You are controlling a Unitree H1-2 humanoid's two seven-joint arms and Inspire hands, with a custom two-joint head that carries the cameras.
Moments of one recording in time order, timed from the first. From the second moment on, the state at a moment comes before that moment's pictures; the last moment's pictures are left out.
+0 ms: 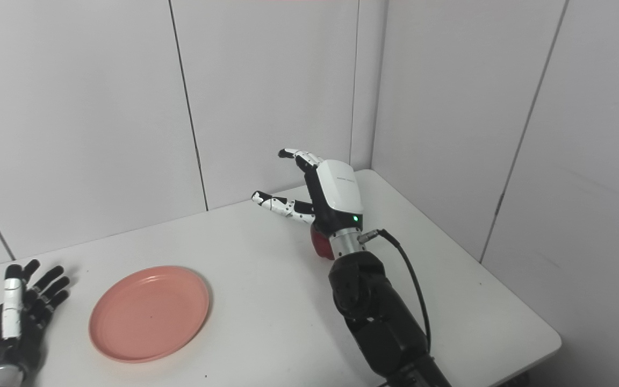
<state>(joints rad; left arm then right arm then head) -0.55 0.03 0.11 0.66 -0.19 -0.01 -0.12 -0.36 -0.36 -0.01 0.05 -0.74 0.05 -0.28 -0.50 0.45</state>
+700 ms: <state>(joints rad) -0.55 0.03 0.11 0.66 -0.19 -0.01 -0.13 -0.36 -0.46 0.00 0.10 -0.84 0.06 -0.27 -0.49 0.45</state>
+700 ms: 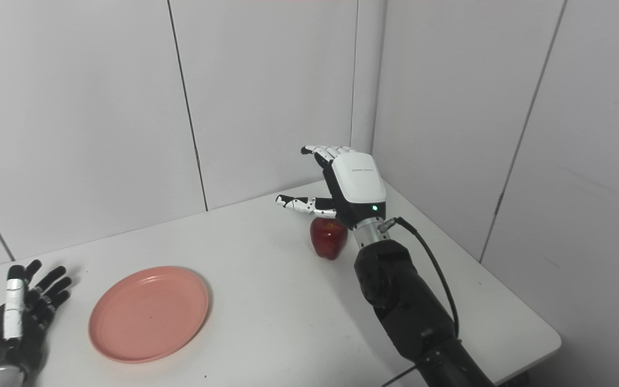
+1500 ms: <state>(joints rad) -0.55 0.03 0.11 0.66 -0.19 -0.01 -0.14 -0.36 -0.48 0.04 0.25 -0.87 0.07 -0.25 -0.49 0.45</state>
